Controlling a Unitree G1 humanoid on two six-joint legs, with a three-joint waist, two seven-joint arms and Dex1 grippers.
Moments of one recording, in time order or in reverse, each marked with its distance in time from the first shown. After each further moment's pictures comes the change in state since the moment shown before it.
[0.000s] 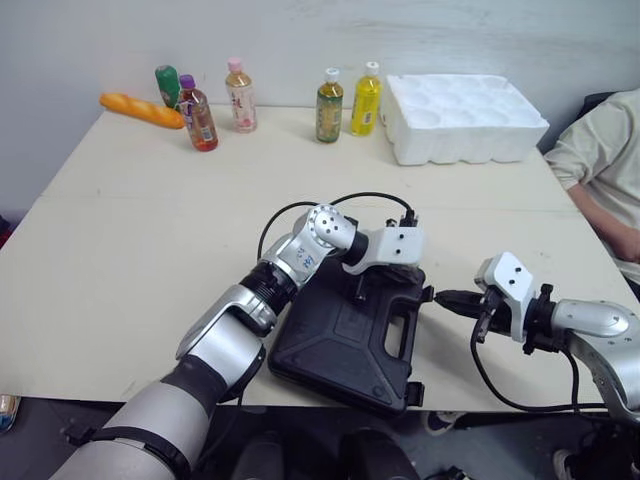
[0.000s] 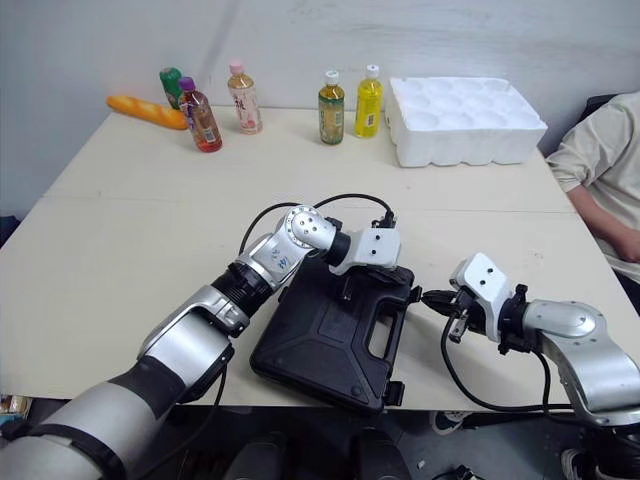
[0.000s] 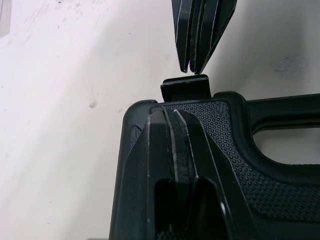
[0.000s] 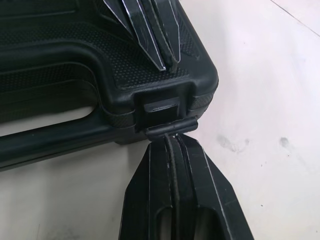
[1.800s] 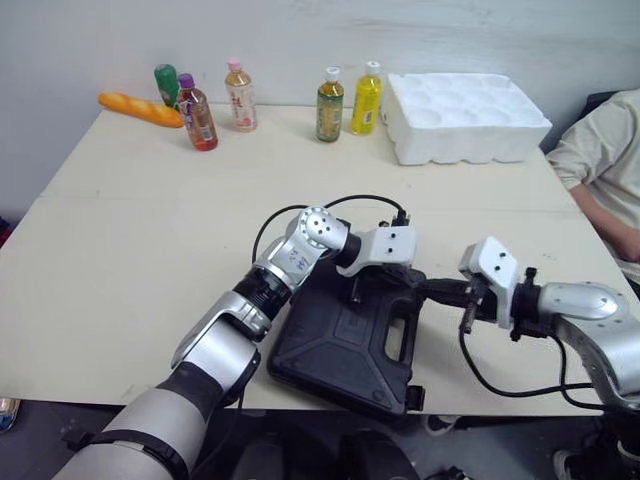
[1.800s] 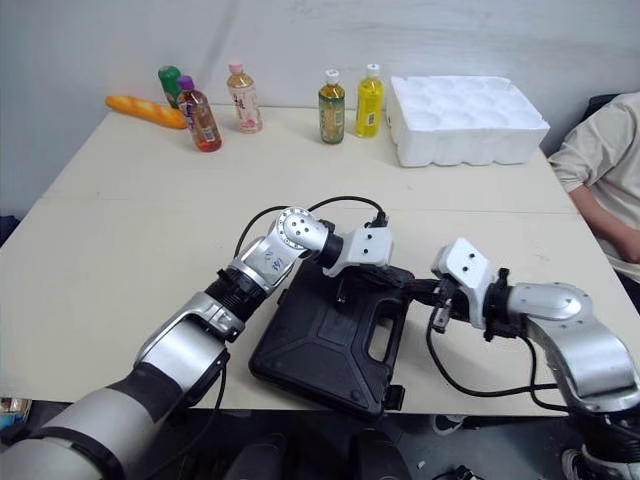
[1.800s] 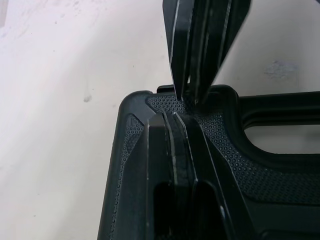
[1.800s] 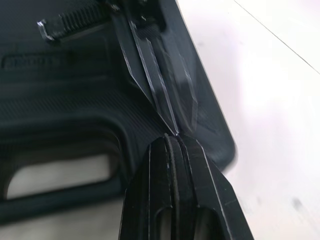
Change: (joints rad) left arm 0.057 0.023 0.051 -0.105 -0.006 0.080 -0.059; right arm -0.062 -0.035 -0.028 -0.089 0.039 0.102 0.042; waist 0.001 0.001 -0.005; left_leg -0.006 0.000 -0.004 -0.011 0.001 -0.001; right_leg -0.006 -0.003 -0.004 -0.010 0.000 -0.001
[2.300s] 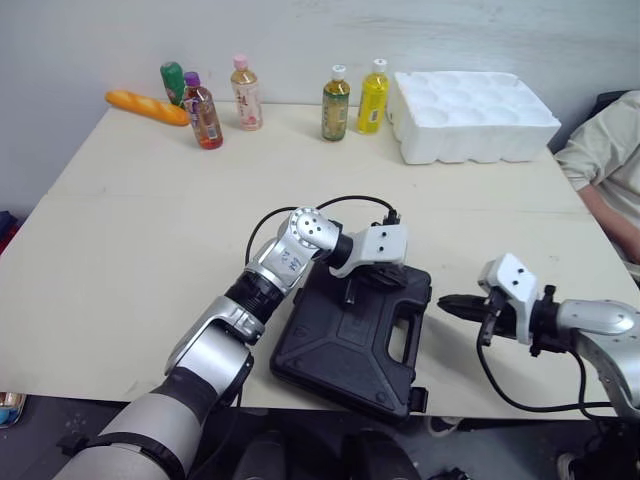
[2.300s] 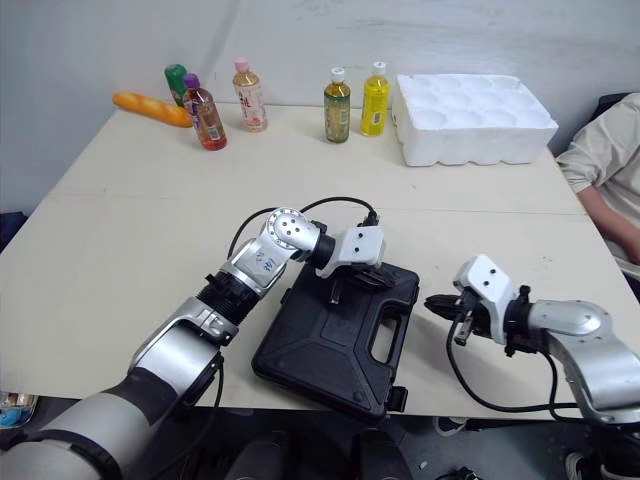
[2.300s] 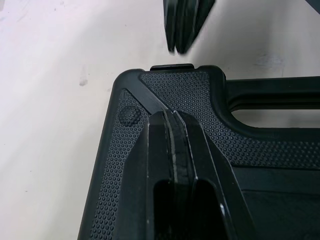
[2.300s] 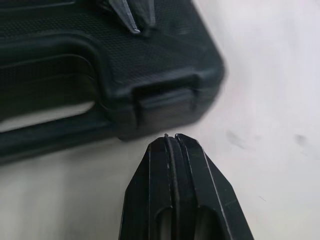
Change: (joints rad) left arm 0.034 0.017 0.023 -0.059 -0.005 0.041 -0.022; right arm 0.041 0.029 0.051 0.106 -0.040 -0.079 0.008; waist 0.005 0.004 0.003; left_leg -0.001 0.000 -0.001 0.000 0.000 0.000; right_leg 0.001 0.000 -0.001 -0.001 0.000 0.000
